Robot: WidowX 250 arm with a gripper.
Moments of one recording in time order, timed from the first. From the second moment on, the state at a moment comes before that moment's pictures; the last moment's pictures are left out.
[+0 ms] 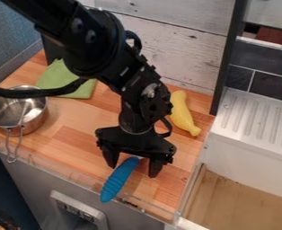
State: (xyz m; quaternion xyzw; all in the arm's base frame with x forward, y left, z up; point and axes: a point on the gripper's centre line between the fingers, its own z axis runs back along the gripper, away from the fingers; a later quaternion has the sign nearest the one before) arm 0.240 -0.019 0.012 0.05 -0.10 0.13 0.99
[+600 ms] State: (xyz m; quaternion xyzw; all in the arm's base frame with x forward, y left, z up) arm 0.237 -0.018 0.002 0.06 -0.09 0.14 0.98
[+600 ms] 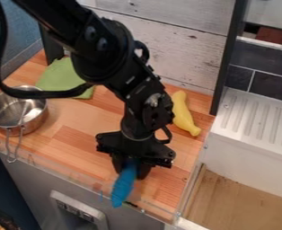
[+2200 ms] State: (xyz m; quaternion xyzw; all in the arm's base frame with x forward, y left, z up) arm 0.357 0.046 0.012 0.02 -0.10 0.59 0.80
